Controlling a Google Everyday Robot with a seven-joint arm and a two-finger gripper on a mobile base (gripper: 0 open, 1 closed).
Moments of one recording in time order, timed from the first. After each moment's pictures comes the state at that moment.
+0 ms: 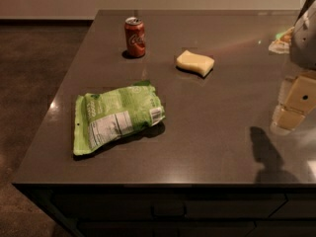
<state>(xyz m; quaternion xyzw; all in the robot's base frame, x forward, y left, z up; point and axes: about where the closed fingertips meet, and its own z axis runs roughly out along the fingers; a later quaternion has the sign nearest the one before) 0.438 -0.217 0.977 -0.60 0.78 -0.04 0.16</state>
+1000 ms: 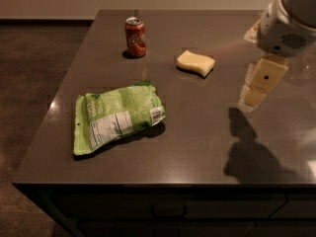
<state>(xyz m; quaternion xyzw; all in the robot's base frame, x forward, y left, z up) 0.494 -0.188 0.971 -0.60 0.78 -0.02 0.19</state>
